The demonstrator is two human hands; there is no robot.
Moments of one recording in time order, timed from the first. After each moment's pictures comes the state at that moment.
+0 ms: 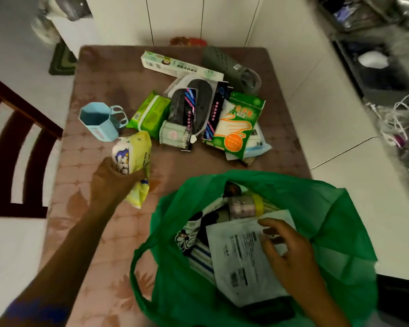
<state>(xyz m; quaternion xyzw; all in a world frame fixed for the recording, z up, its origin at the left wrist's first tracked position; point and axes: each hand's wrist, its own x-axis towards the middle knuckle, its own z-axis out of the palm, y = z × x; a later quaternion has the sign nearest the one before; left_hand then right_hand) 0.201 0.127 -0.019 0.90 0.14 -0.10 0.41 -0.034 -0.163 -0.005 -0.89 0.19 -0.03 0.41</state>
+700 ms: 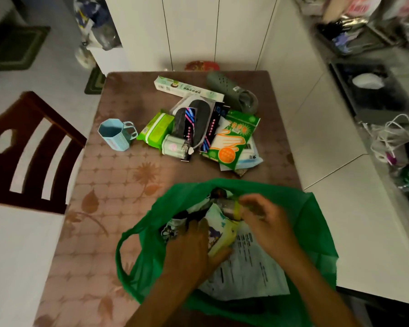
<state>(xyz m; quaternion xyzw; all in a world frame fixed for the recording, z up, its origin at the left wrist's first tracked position) 0.020 -0.018 0.032 0.96 -0.16 -0.19 0.09 0.012 -0.194 0.061 -0.81 0.17 0.06 0.55</state>
